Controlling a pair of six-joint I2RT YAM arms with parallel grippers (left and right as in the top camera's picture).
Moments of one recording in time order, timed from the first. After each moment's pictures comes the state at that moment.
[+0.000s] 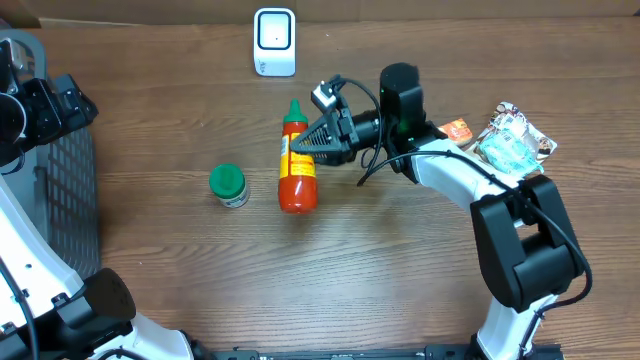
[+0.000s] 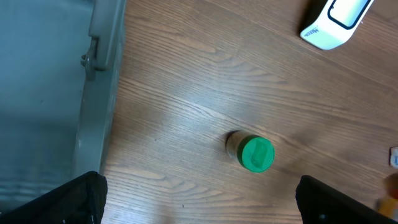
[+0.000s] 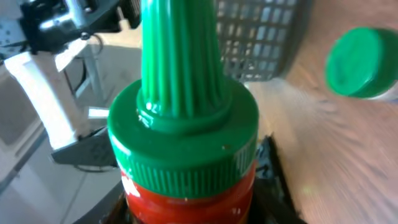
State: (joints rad) left arm 0.51 1.80 2.31 -1.69 0.28 0.04; right arm 0.39 1.96 1.21 0.46 -1.45 1.15
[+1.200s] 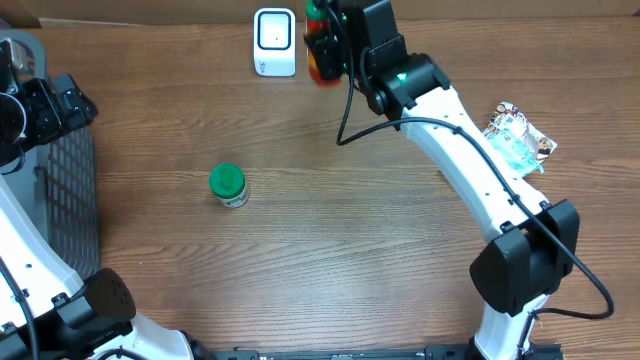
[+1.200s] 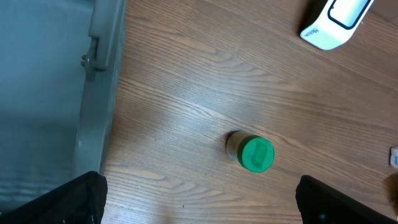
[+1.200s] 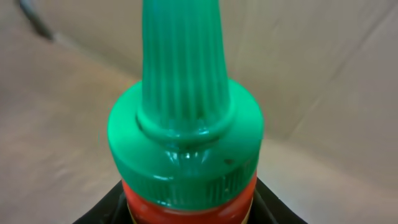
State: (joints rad) left arm 0.51 1.80 2.31 -1.69 0.28 0.04; right arm 0.49 1.97 1.89 -0.39 0.06 -0.04
